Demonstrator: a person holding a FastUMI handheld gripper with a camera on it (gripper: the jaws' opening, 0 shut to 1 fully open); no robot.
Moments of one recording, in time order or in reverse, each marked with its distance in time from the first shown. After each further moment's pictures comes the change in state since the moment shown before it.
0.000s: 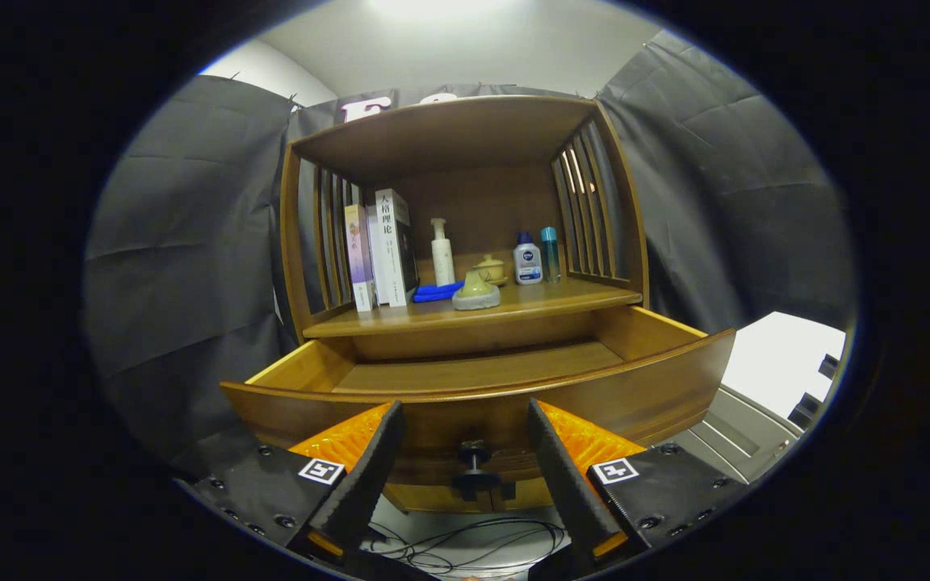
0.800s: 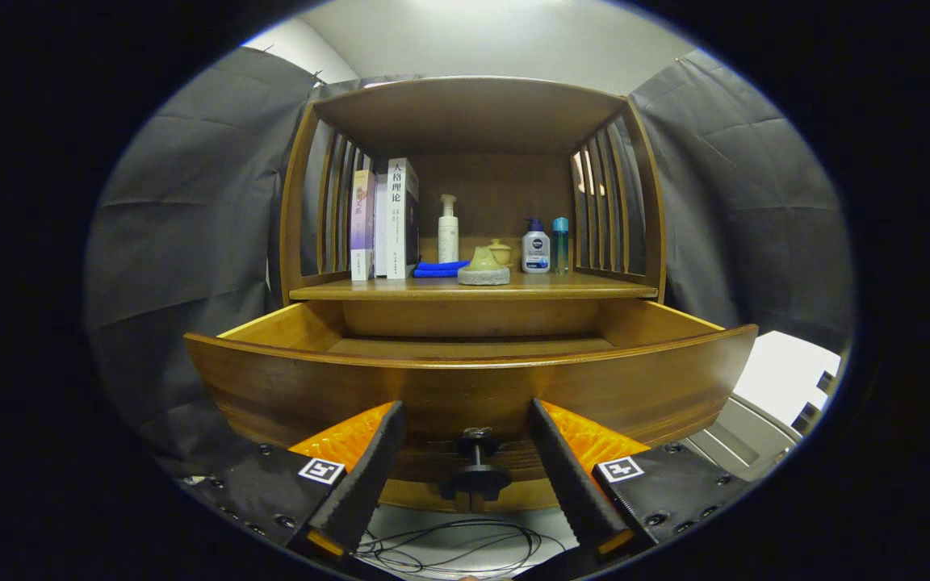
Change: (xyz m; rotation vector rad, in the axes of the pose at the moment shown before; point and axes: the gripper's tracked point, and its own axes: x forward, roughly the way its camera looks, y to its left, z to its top) arm 0.028 0.006 -0.028 -0.099 0.003 -0.027
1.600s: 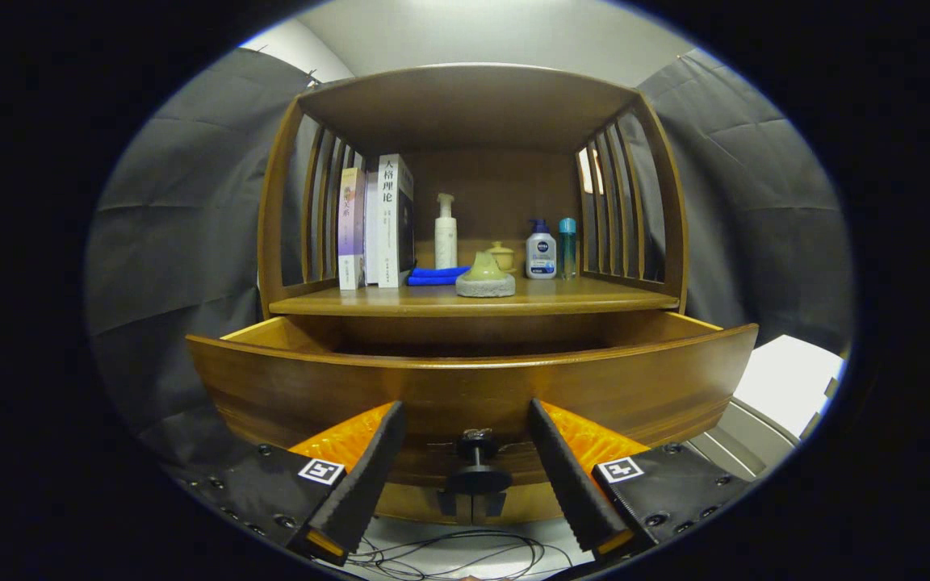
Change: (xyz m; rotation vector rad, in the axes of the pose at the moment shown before) arm 0.053 0.001 0.020 0.010 -0.002 -0.005
